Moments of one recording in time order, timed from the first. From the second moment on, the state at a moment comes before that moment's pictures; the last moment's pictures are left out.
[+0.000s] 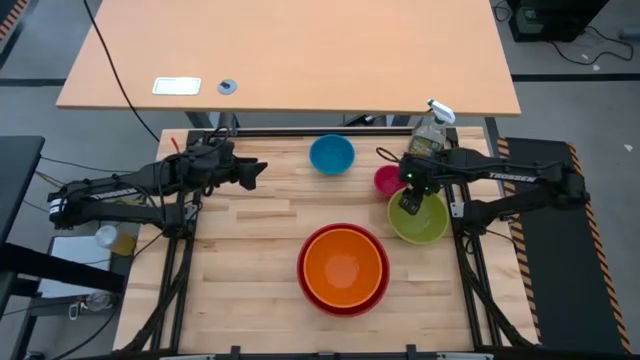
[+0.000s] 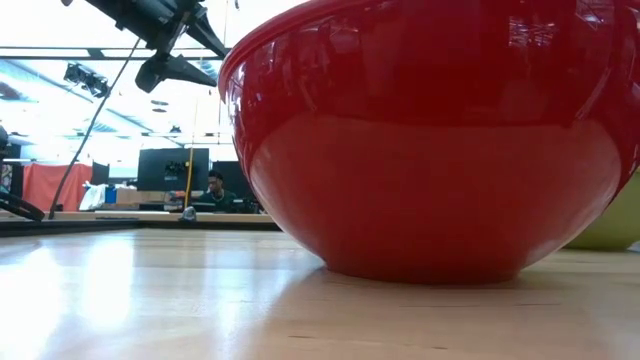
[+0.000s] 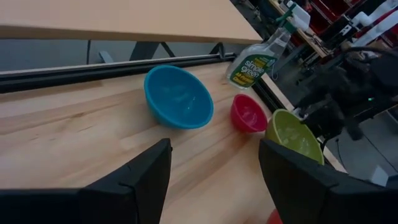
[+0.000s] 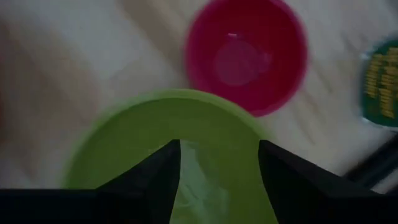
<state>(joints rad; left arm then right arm) 0.22 0.81 0.77 -0.37 -0.31 -0.77 -0.26 1.12 0.94 -1.13 0.14 0.39</state>
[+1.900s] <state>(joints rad) 0.23 0.81 0.77 -0.36 -0.31 -0.72 -0.58 1.47 0.88 -1.16 0.04 0.05</state>
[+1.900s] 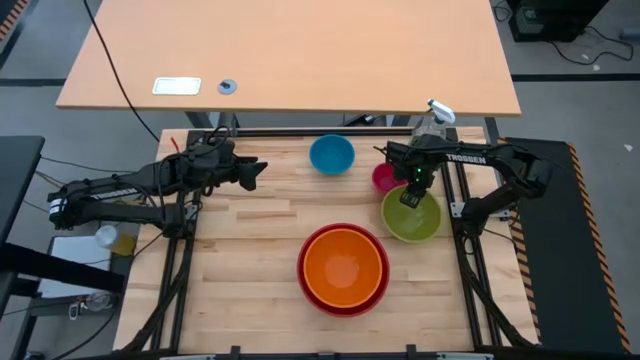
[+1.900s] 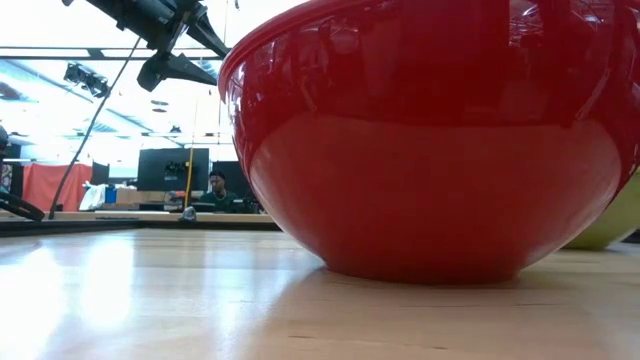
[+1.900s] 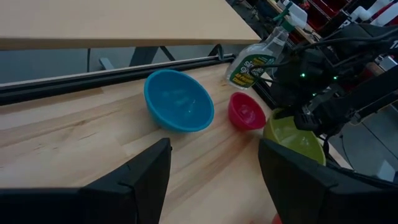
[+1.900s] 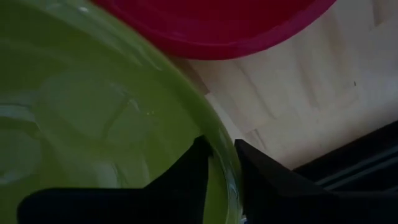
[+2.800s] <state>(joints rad) 0.23 0.80 0.77 -0.33 -0.33 -0.77 -0.58 1.39 1.11 -1.36 -0.03 -0.02</state>
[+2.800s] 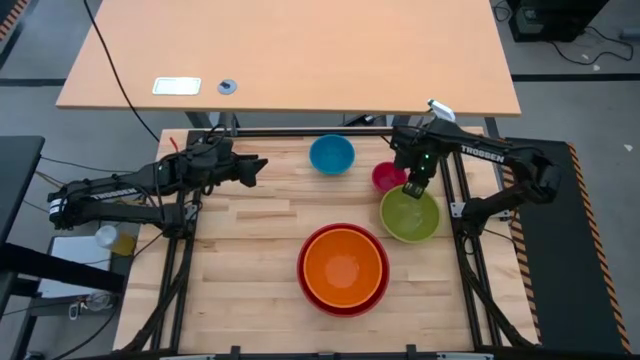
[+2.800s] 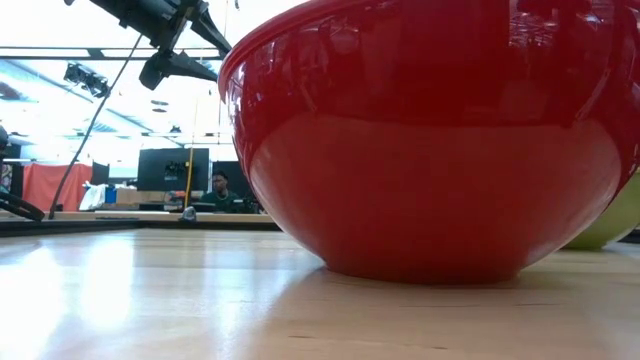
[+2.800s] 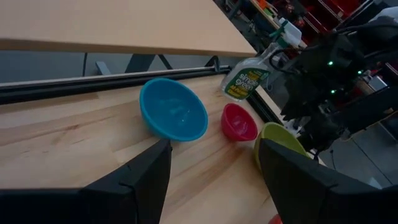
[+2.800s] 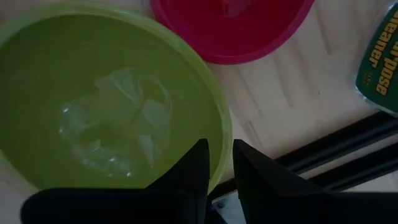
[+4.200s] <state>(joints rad) 0.23 0.80 0.77 -0.33 -0.33 -0.76 -0.61 1.39 0.81 -1.11 -0.02 -0.04</state>
